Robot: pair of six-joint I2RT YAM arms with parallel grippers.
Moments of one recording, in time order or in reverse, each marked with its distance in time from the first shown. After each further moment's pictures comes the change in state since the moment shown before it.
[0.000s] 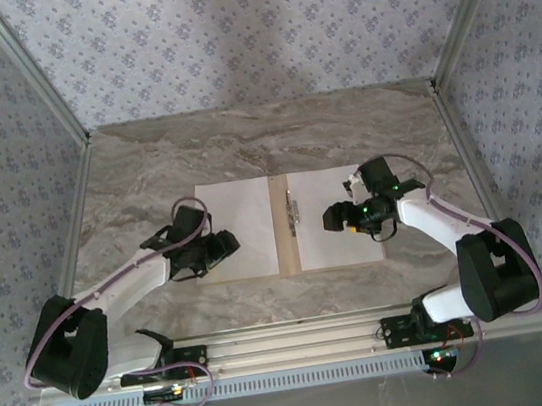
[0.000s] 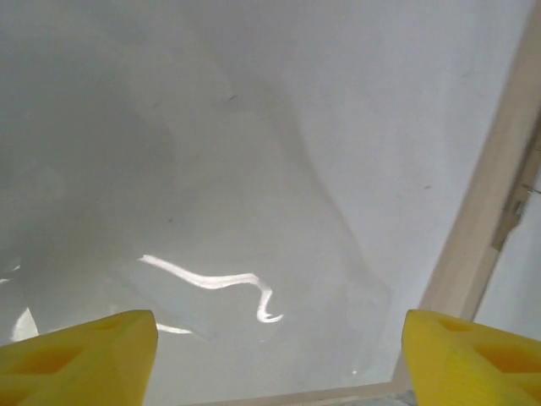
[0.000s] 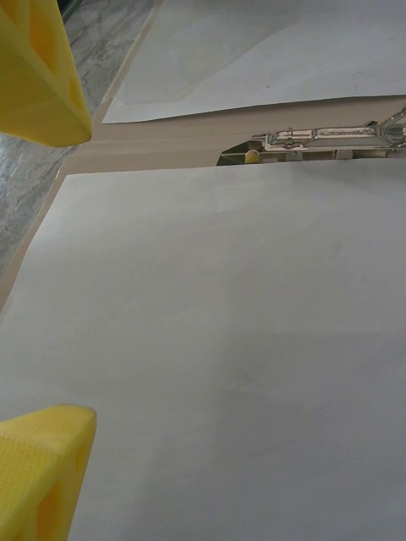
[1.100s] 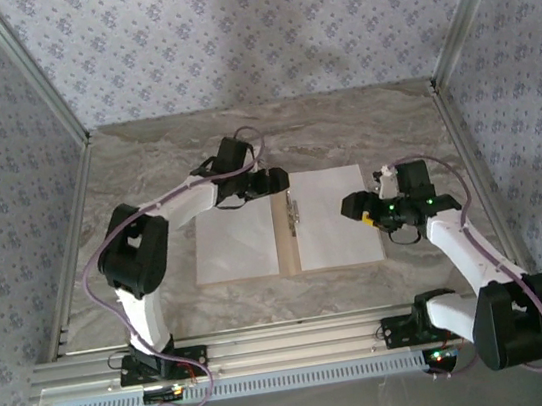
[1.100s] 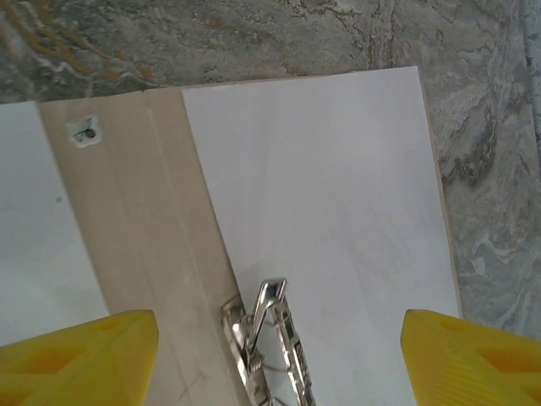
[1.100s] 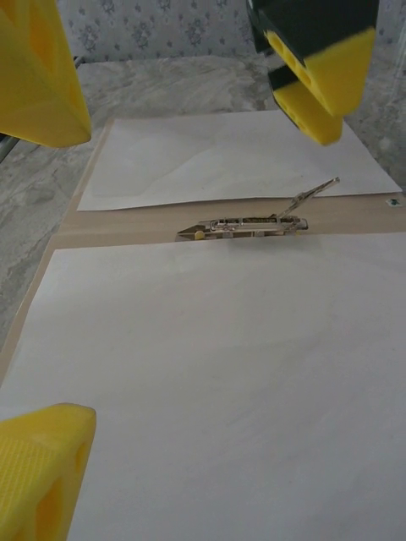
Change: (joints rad) left arm -0.058 0.698 0.690 0.193 0.268 0.318; right arm -0.201 -0.279 -0.111 0.062 -0.162 0.119
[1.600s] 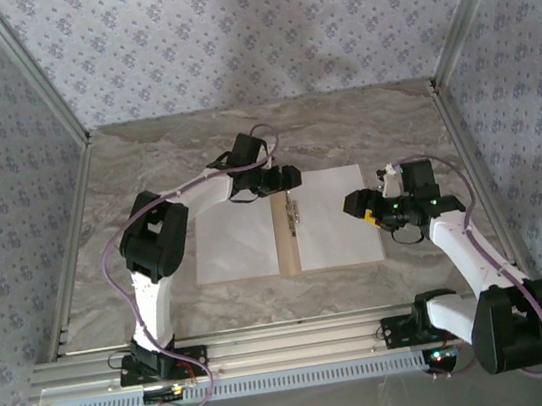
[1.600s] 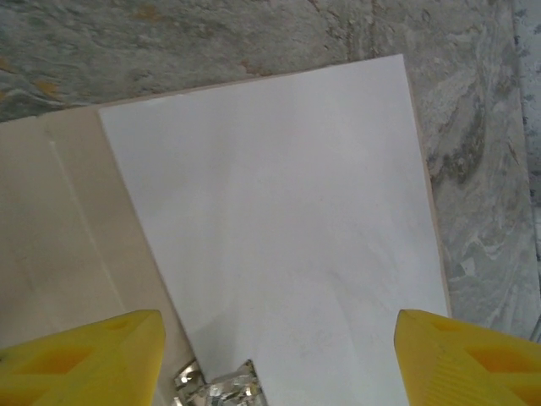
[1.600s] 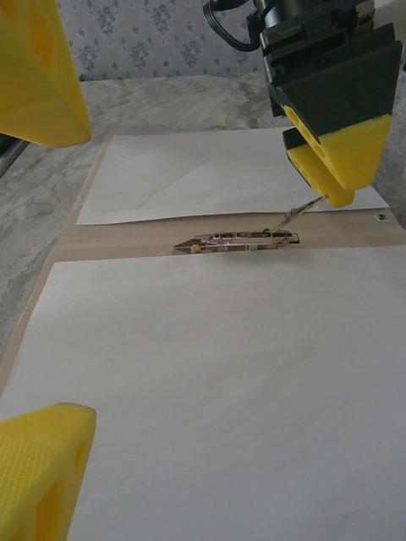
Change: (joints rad) left arm -0.037 0.124 0.126 -0.003 0.067 0.000; right arm -0.032 -0.014 0.000 -0.002 -0.041 0.001
